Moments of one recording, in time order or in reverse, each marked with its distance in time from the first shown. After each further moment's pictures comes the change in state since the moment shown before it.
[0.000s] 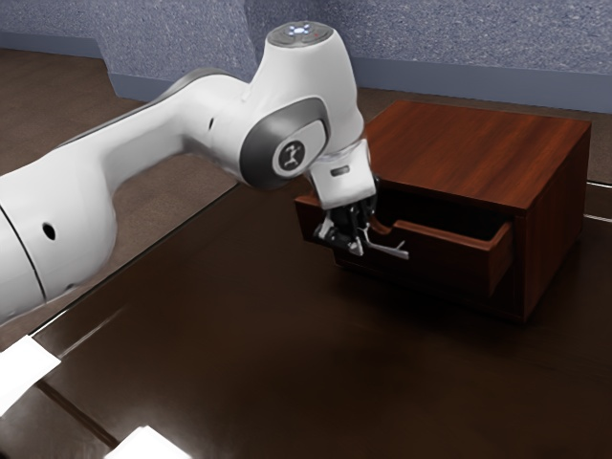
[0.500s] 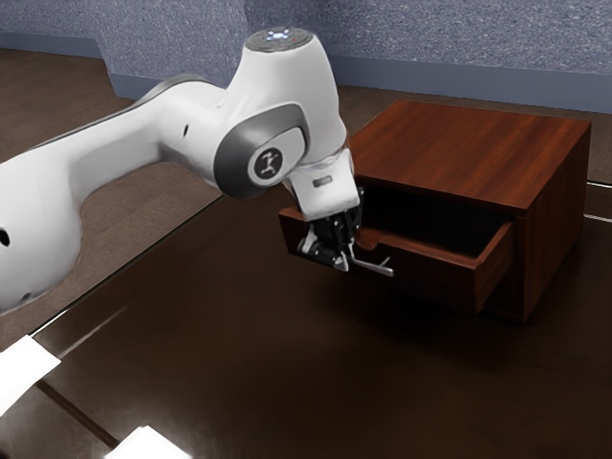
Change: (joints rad) arm -0.001 -0.115 0.003 -0.145 -0.033 0.003 -0.027
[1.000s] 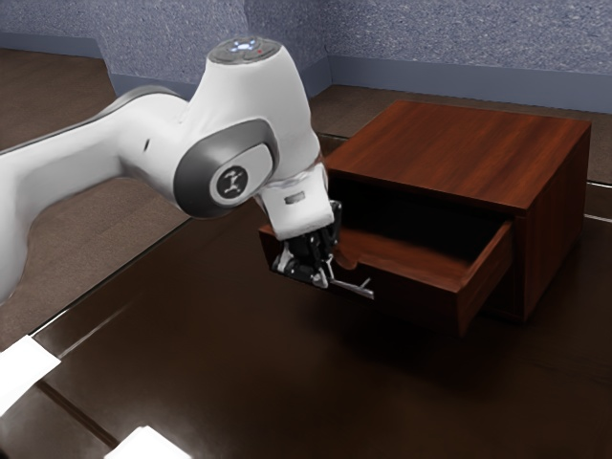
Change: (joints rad) arm -0.002 -0.165 0.001 -0.197 -0.015 0.033 -0.029
